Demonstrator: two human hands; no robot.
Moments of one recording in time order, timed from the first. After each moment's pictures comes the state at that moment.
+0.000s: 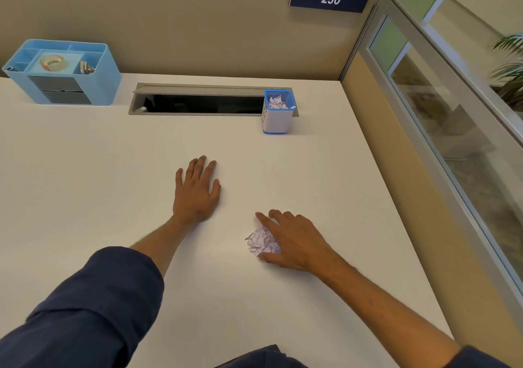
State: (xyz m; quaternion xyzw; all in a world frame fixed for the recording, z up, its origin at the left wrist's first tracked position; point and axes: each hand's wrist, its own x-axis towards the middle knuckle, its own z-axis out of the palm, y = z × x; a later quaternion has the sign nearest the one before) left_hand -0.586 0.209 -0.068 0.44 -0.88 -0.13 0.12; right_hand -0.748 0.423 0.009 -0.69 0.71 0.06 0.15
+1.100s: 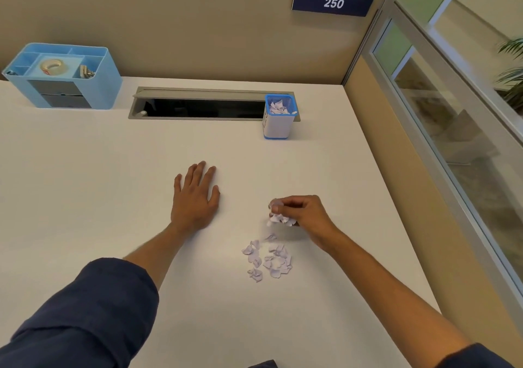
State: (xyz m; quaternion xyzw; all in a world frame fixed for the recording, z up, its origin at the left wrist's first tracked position) left_hand -0.586 0.211 -0.066 0.45 -0.88 -0.14 0.12; right_hand -0.784 0.392 0.031 -0.28 0.68 -0.48 0.48
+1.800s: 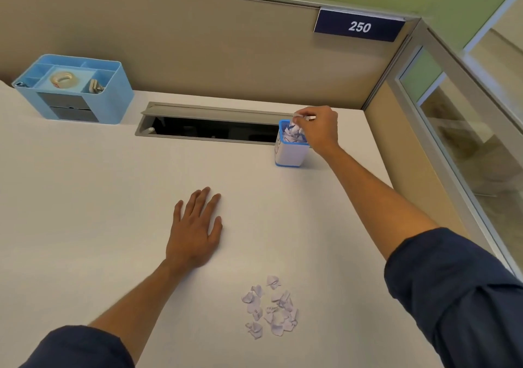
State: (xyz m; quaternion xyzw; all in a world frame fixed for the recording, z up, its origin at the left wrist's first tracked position) left_hand -0.588 0.209 -0.072 0.46 -0.87 -0.12 0.12; right_hand -0.918 0.168 0.063 -0.41 0.80 -0.43 0.11
